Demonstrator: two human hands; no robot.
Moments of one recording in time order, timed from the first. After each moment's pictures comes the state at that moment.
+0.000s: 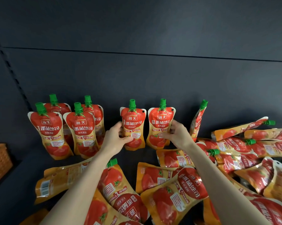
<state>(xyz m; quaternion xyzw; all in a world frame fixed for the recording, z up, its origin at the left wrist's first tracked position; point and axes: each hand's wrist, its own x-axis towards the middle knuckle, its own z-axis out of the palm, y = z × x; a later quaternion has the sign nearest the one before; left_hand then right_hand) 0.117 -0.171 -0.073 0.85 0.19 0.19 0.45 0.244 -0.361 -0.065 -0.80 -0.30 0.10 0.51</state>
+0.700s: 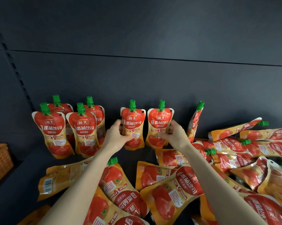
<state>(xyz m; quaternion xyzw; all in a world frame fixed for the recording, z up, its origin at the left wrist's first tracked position) 0.116 -0.176 -0.063 0.85 0.23 0.20 0.42 0.231 -0.359 -0.062 -0.82 -0.27 0.07 0.51</state>
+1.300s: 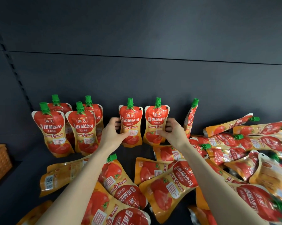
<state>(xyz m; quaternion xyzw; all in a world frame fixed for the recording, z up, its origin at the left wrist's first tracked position) 0.105 -0.181 -0.060 0.84 0.23 0.24 0.43 0.217 -0.369 -0.060 -0.83 -0.24 0.03 0.50</state>
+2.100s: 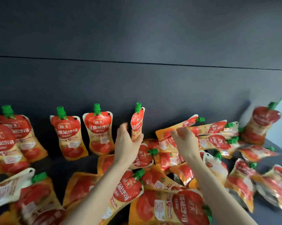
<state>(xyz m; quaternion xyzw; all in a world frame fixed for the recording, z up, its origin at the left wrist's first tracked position) 0.207 -0.378 -0.058 0.82 0.16 0.31 0.45 0.284 -0.549 -0.049 -0.87 -0.09 -0.09 0.47</state>
